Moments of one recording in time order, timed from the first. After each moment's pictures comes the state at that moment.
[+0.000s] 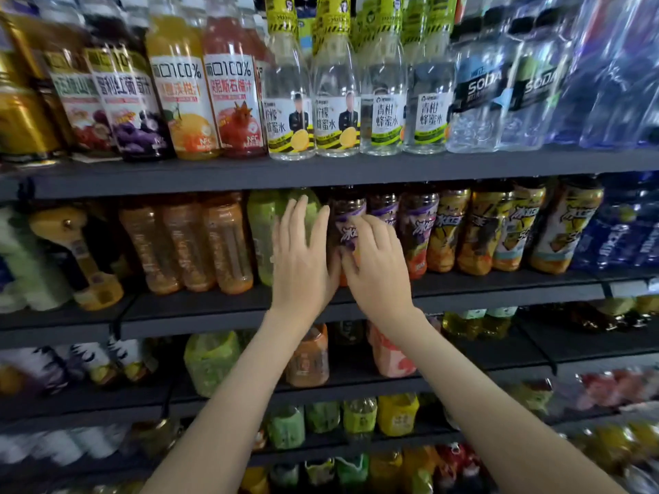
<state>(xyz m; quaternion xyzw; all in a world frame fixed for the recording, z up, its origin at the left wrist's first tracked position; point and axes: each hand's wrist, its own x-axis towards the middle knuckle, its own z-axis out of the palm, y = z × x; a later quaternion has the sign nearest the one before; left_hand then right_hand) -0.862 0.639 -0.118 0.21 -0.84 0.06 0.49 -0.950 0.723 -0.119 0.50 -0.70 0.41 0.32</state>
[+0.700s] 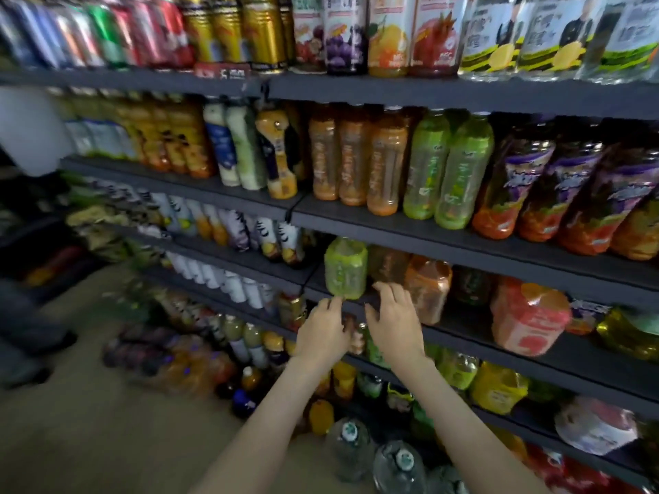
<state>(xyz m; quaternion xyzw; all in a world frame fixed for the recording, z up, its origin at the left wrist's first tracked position) -0.675 0.700 -0.259 0.55 -0.80 -0.16 0.17 -0.805 0.724 -0.264 0.62 -0.71 0.33 0.00</state>
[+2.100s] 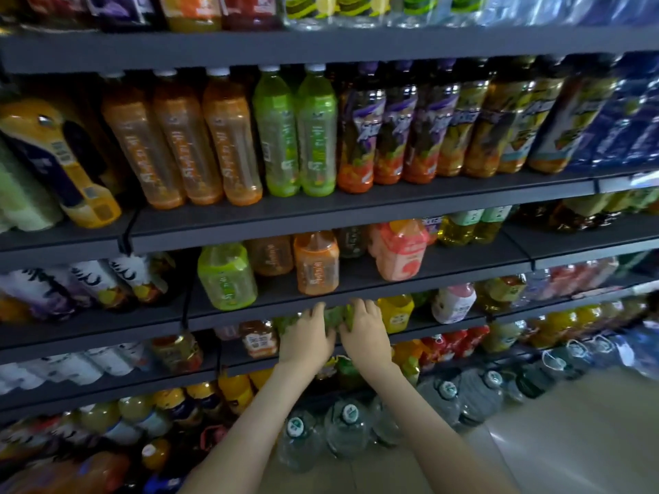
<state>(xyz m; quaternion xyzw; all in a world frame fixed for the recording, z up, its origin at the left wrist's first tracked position) -0.749 0.689 -0.304 0.36 -0.91 -0.19 0.01 -0.831 0.767 -0.326 0.35 -0.89 0.28 -0.08</state>
